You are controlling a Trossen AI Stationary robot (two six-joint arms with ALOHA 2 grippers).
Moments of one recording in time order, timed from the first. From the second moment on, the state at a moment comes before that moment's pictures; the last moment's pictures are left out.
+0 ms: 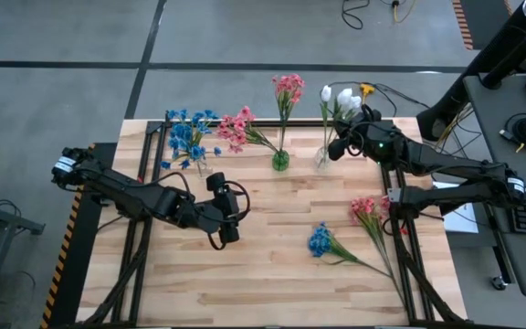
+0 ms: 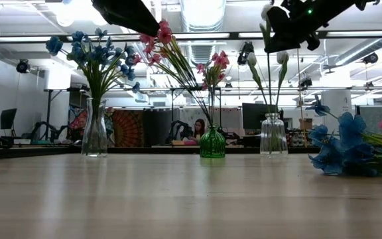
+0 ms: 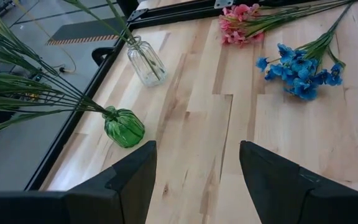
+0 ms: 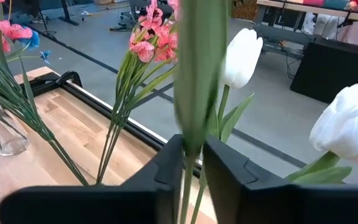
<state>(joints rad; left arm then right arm) -0.36 1.36 1.05 -0.40 -0.67 -0.16 -0.35 0.92 0.79 -0.18 0.53 0.13</state>
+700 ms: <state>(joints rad) -0.36 1.36 1.05 -0.40 -0.67 -0.17 -0.35 0.92 0.95 -0.67 0.49 0.37</state>
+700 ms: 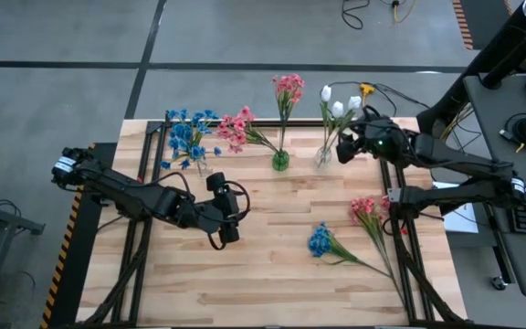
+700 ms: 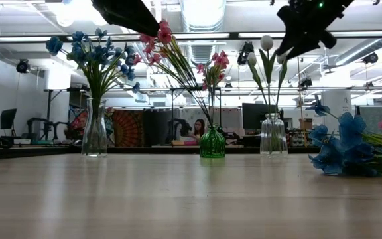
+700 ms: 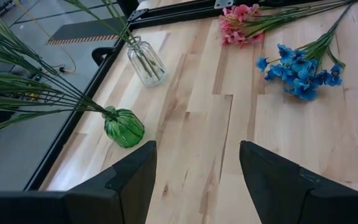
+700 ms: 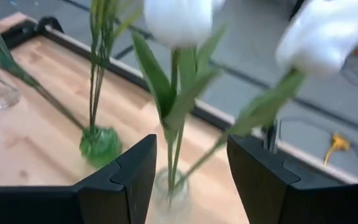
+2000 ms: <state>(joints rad) -0.36 1.37 1.05 -0.70 -0.41 -0.46 0.14 1.24 0.94 -1.23 0.02 1.06</state>
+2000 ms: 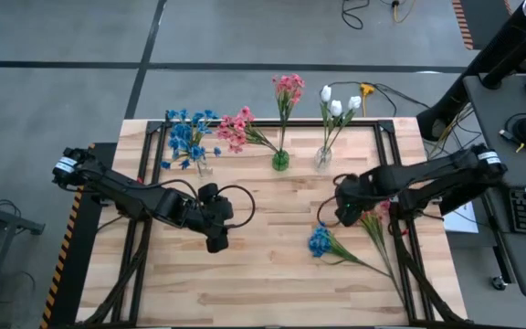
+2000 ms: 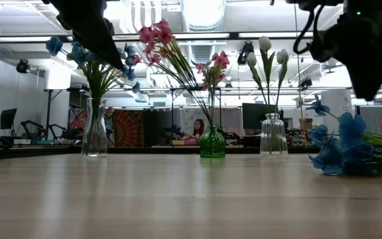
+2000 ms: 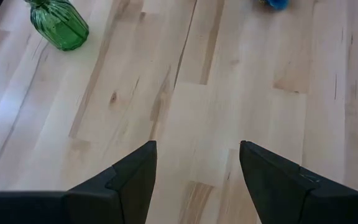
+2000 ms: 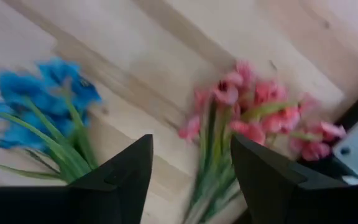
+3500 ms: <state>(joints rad) -0.45 1.42 1.05 -0.64 -0.64 -0.54 0.38 1.52 0.80 -1.22 -0.18 1.42</state>
